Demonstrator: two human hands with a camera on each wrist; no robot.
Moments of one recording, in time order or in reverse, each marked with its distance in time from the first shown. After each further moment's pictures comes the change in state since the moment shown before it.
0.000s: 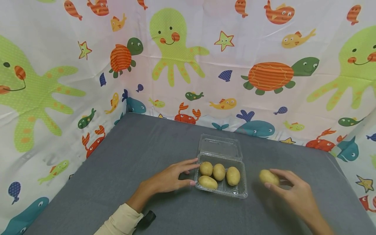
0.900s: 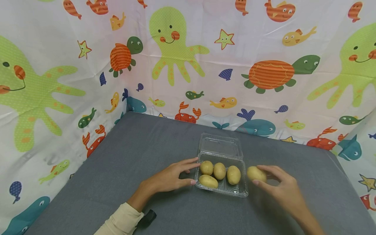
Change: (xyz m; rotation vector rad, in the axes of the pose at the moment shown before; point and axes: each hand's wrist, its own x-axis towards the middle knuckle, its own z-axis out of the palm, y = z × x) left_hand 0.000 -0.002 0.001 -0.004 0.001 0.011; right_hand 0.004 -0.024 0.019 0.105 -0.033 -0.119
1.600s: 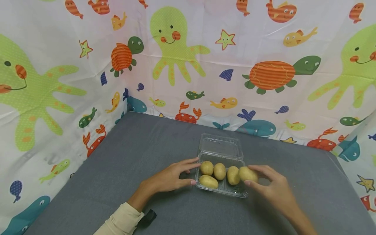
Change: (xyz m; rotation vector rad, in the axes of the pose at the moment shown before) left_hand 0.000 -0.001 0.000 0.010 -0.001 -0.002; right_hand 0.007 -0.014 0.018 0.053 0.017 -0.113
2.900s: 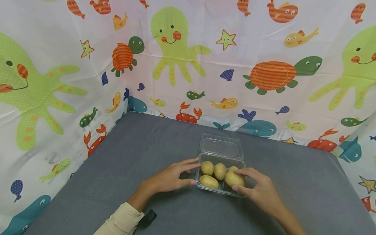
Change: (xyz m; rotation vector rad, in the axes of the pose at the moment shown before) left_hand -0.001 0.002 -0.001 -0.013 -0.003 -0.009; right_hand 0.001 -0.008 0.029 -0.070 -0.111 -0.037
